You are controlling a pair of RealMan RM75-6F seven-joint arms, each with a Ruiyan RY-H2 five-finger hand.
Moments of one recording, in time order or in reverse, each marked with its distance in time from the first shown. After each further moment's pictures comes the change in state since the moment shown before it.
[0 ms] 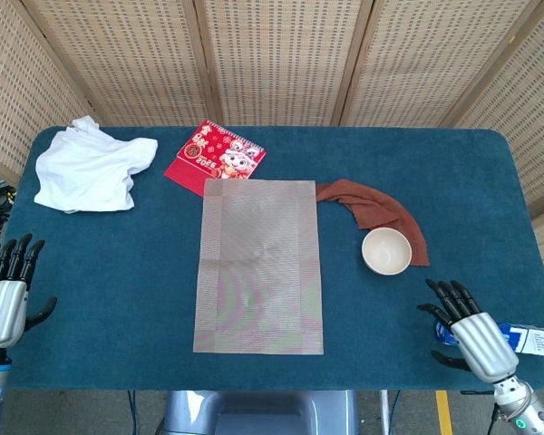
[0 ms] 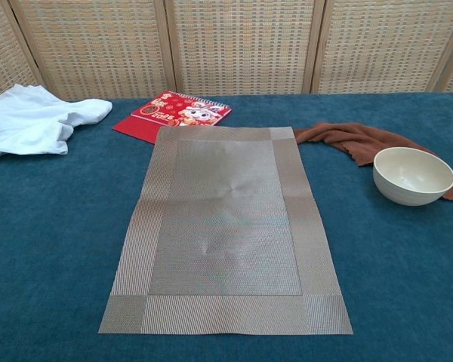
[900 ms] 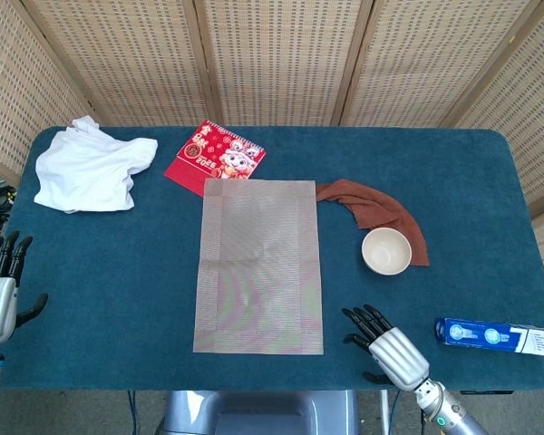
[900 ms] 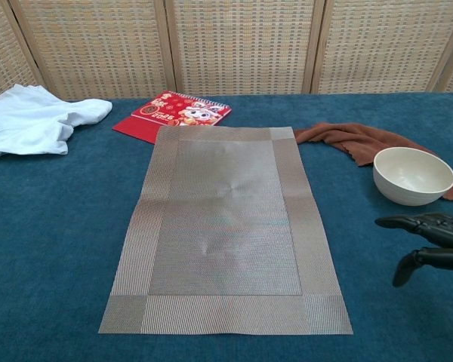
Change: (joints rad) left arm 0.029 0.003 -0.061 0.016 -0.022 -0.035 -0.008; right arm 0.097 -0.296 -0.053 0.084 -0.070 -0.145 -0.068
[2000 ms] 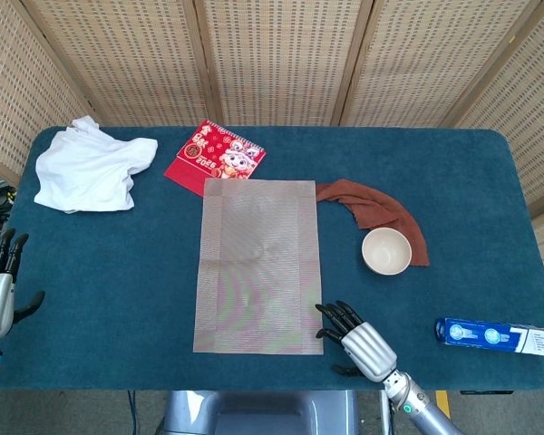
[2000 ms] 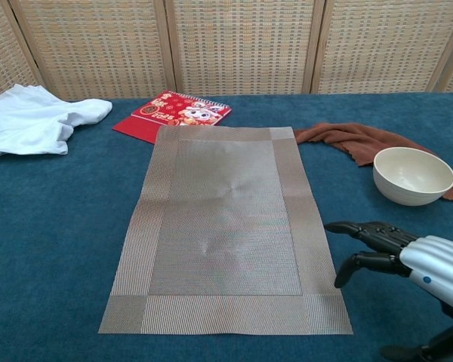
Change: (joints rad) left arm 0.008 0.000 -0.042 0.011 -0.028 -0.044 -0.002; right arm 0.057 -0.209 -0.004 0.160 0.051 0.009 0.079
